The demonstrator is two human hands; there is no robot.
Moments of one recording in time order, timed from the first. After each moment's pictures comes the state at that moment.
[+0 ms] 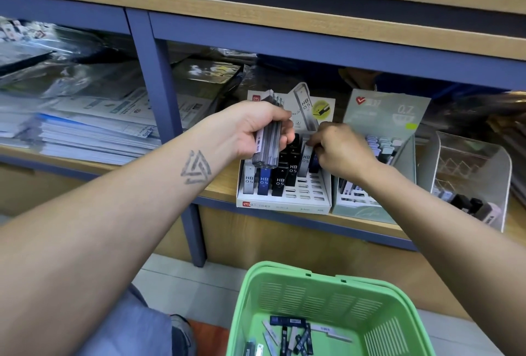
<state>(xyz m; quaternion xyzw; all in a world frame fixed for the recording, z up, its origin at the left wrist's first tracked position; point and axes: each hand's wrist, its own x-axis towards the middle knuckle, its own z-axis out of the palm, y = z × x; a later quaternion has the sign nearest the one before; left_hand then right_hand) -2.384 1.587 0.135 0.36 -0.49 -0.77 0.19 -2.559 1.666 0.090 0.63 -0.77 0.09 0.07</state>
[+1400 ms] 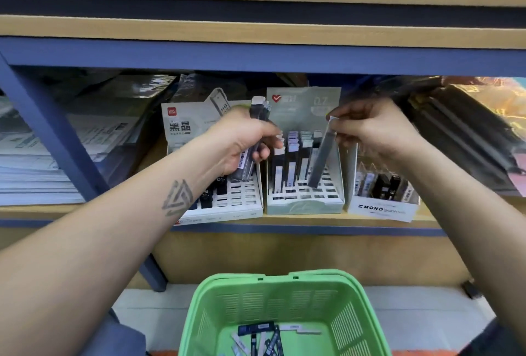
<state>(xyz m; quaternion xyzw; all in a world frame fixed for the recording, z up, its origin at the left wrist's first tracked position) -2.483 1.650 0.136 0.35 -0.66 -0.63 0.21 -2.686 1.780 0.126 0.44 -0.71 0.53 -0.17</state>
